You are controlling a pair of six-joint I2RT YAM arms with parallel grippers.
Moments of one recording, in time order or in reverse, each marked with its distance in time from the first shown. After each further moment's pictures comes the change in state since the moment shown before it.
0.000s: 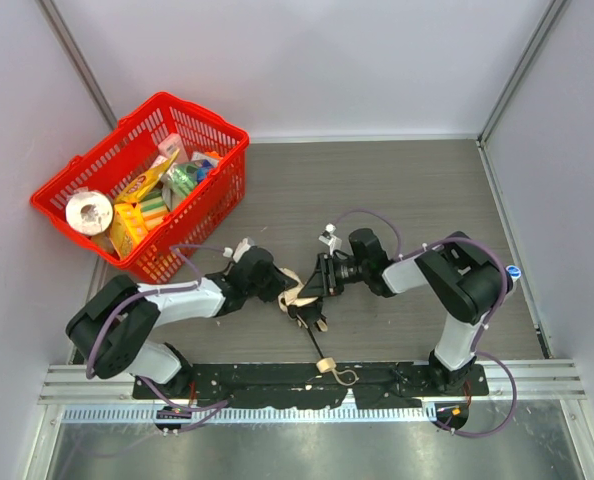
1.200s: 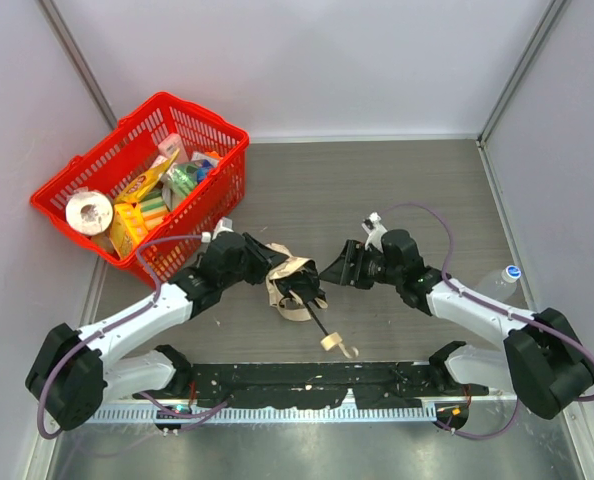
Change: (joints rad) left arm 0.093 -0.335 0.053 -0.181 0.047 -0.016; right arm -0.039 -0.616 -0.086 -0.460 0.421 0.008
